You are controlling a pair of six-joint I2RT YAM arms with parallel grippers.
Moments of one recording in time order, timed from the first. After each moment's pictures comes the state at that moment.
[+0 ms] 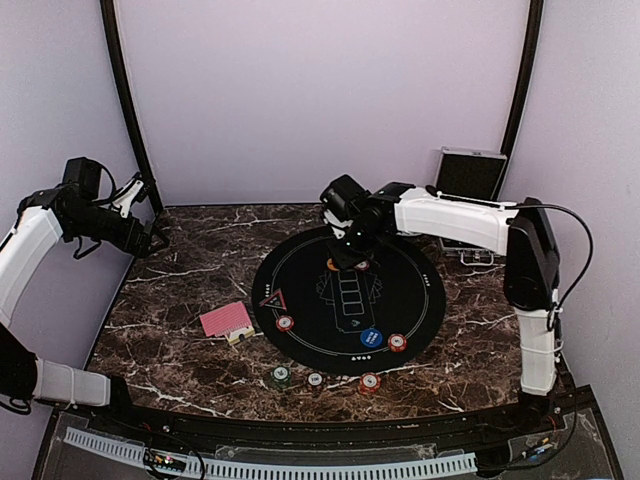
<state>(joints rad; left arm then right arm) 0.08 1.17 1.21 -0.92 0.43 0.43 0.85 2.07 1.82 -0.83 0.20 0.20</state>
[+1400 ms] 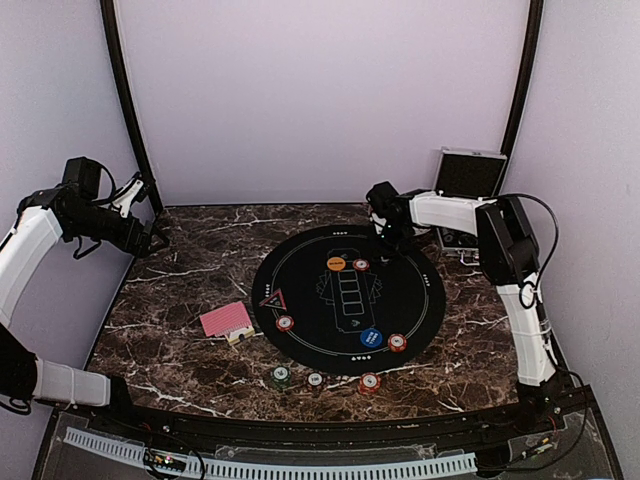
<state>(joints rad) 0.08 1.17 1.21 -0.92 0.43 0.43 0.52 2.34 1.91 -0.76 0.14 0.23</state>
